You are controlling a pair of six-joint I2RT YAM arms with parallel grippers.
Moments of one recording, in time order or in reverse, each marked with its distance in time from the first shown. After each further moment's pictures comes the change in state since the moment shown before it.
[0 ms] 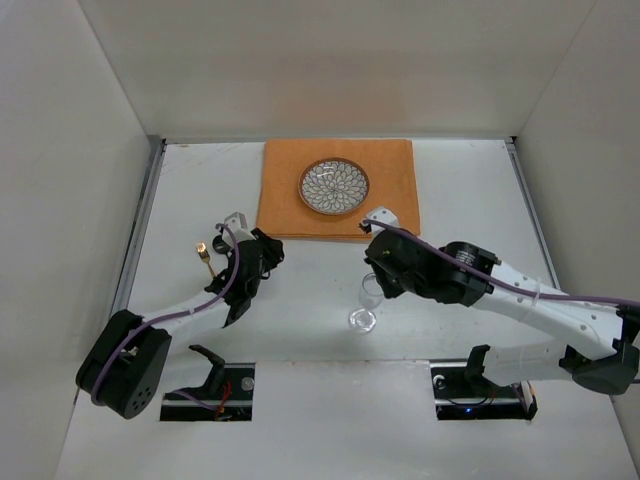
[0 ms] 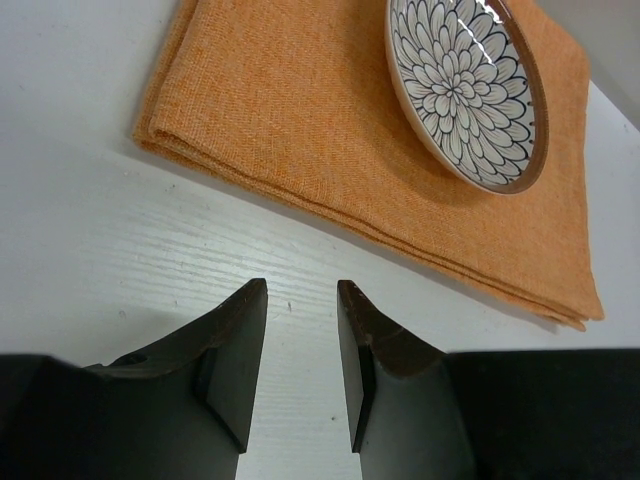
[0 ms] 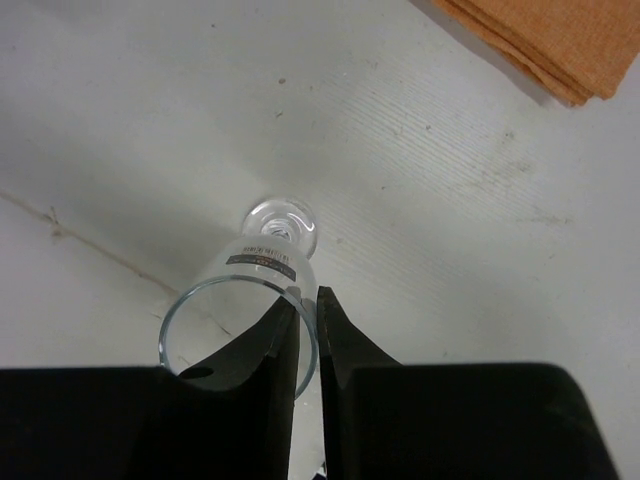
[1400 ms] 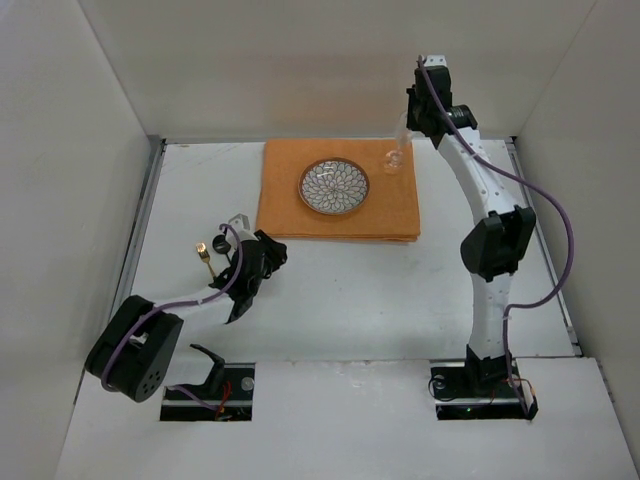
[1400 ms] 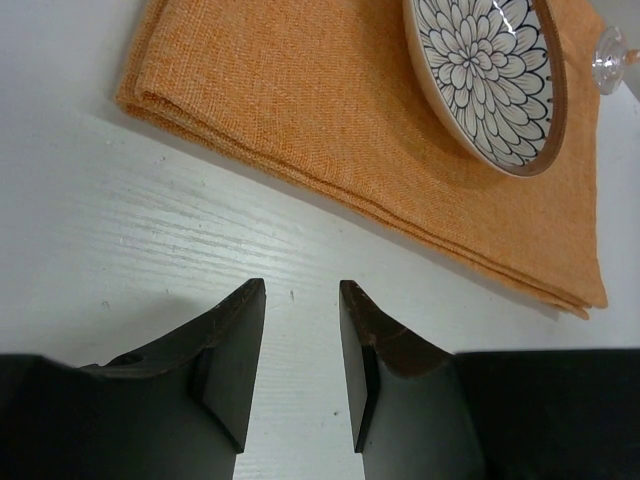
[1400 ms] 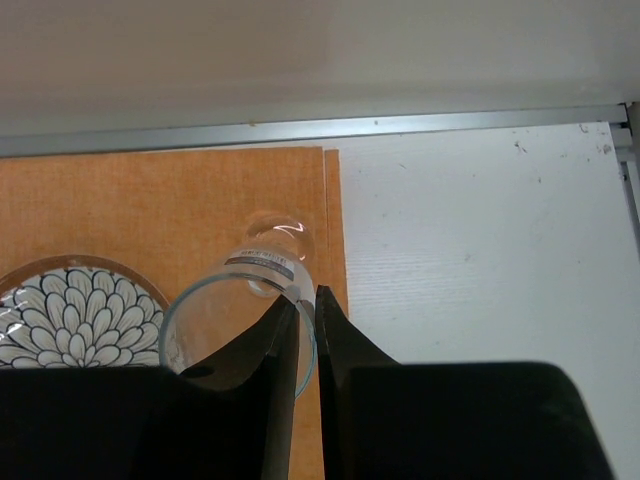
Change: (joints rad) left arm 0.019 0.086 0.000 0.040 0.067 -0.046; right arm -0.840 0.925 0.999 0.350 -0.043 -0.294
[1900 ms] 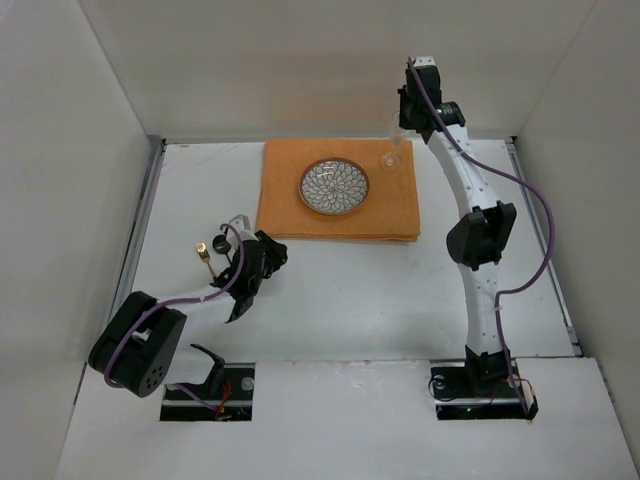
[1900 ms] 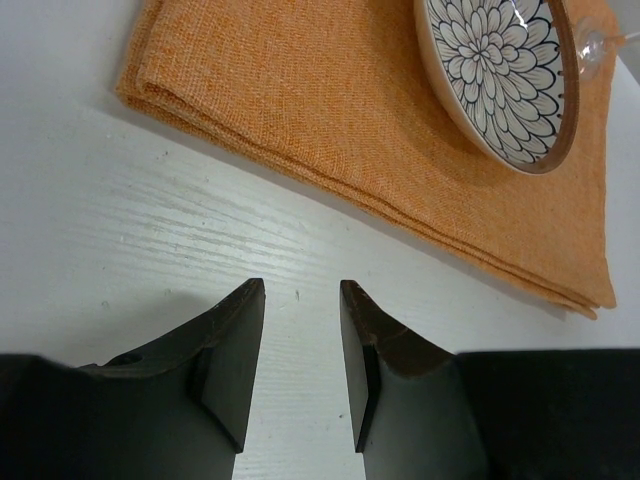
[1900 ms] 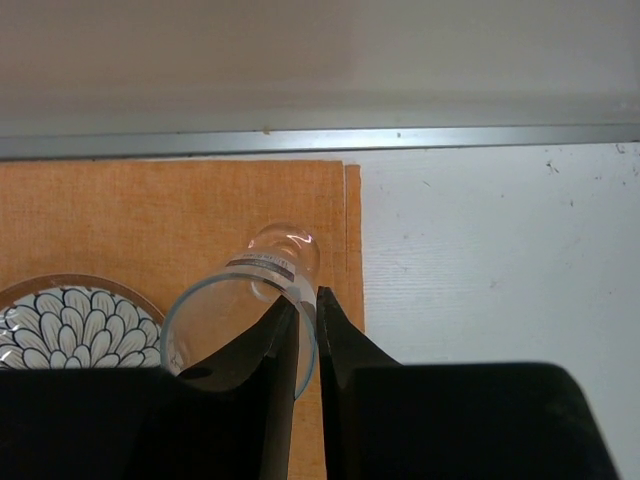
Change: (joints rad) left arm 0.005 0.034 0.000 0.020 0.008 -0.006; right arm 0.002 0.215 0.290 -0.099 -0.020 -0.021
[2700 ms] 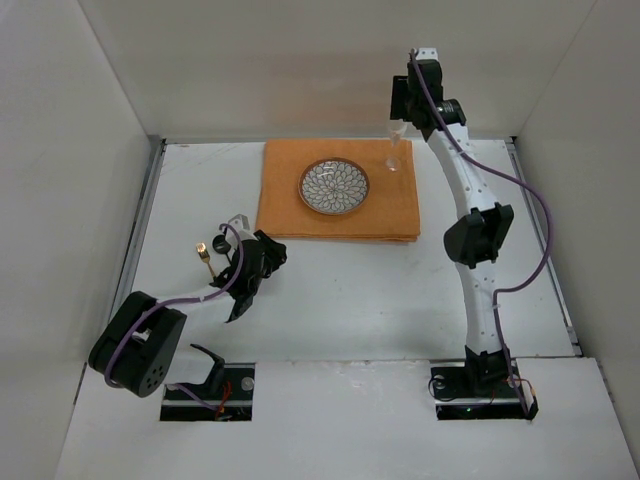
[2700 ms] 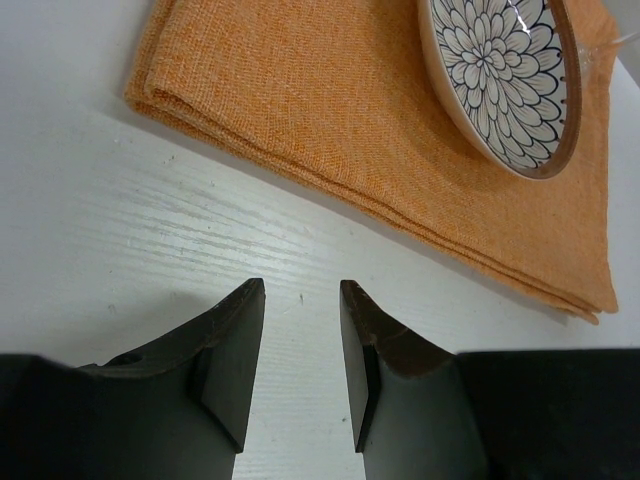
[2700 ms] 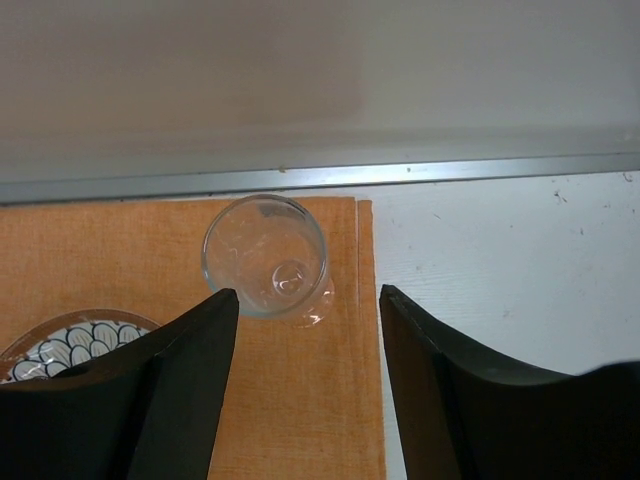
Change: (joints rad) left arm 0.006 0.001 0.000 0.001 -0.001 0.001; right arm 0.000 0.050 0.105 0.016 -0.004 0.019
